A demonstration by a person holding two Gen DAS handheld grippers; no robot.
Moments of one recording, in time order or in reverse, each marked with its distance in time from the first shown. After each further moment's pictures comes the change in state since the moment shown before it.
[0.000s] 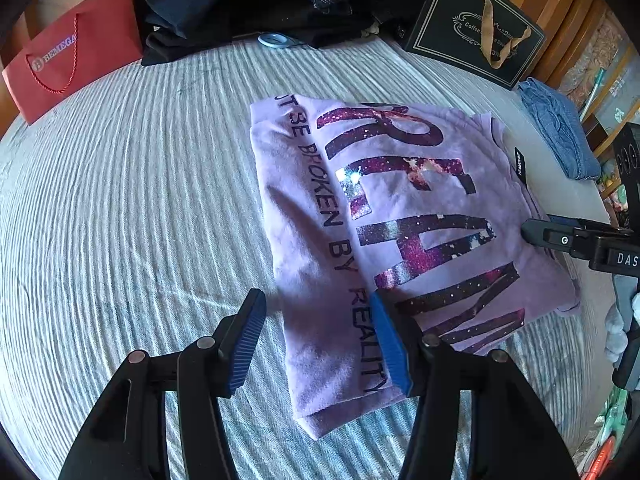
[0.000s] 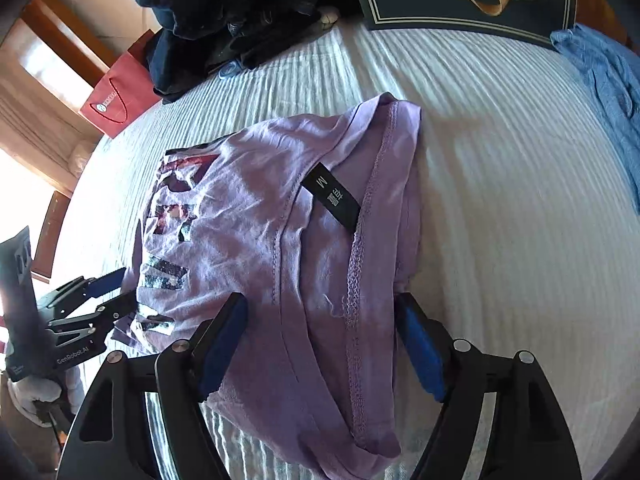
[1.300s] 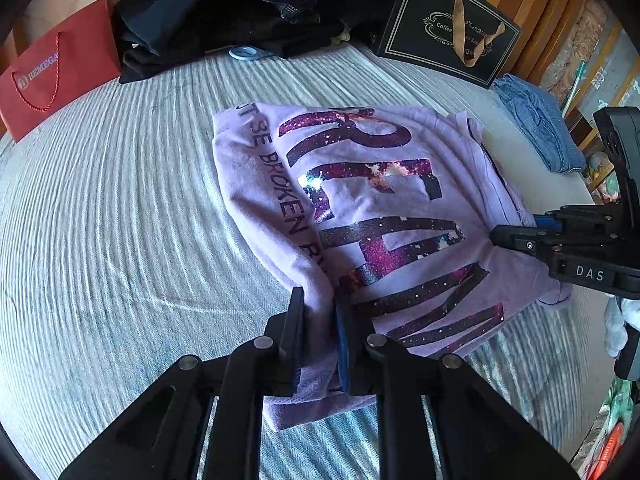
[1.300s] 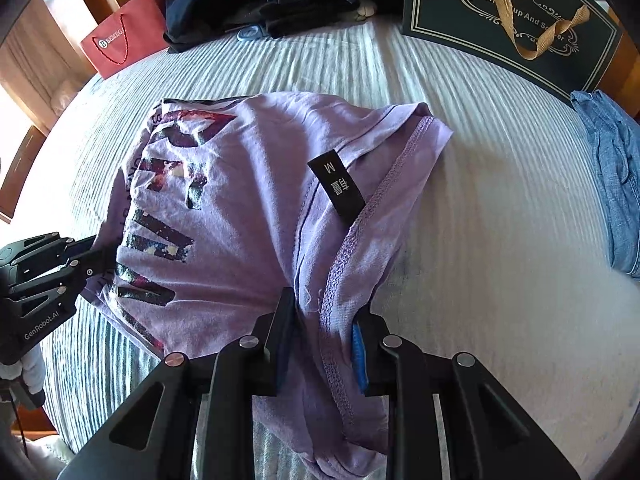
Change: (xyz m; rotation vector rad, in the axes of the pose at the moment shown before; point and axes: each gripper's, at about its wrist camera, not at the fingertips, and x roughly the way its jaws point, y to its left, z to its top) left arm -0.011 -0.022 0.005 0.048 -0.059 -0.019; right arm 0.002 0.026 0.000 -0.164 0.046 -0.151
